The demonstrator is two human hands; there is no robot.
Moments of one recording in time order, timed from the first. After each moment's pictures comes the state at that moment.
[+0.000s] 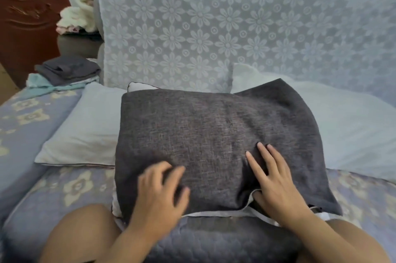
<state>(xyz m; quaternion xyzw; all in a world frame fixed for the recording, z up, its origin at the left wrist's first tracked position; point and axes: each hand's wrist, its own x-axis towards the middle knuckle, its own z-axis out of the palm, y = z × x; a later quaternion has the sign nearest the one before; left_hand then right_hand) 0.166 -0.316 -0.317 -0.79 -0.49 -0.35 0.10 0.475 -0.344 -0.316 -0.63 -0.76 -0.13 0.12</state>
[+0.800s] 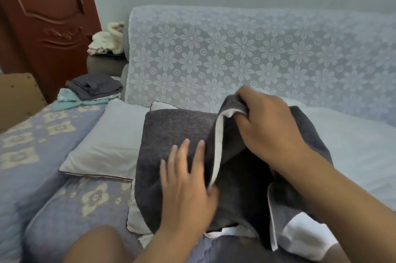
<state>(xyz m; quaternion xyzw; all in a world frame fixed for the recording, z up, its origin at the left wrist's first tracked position) 0.205 -0.329 -0.230 -0.74 -0.59 -0.32 0.02 0.365 -0.309 -0.080 -0.53 -0.75 -0.10 0.39</state>
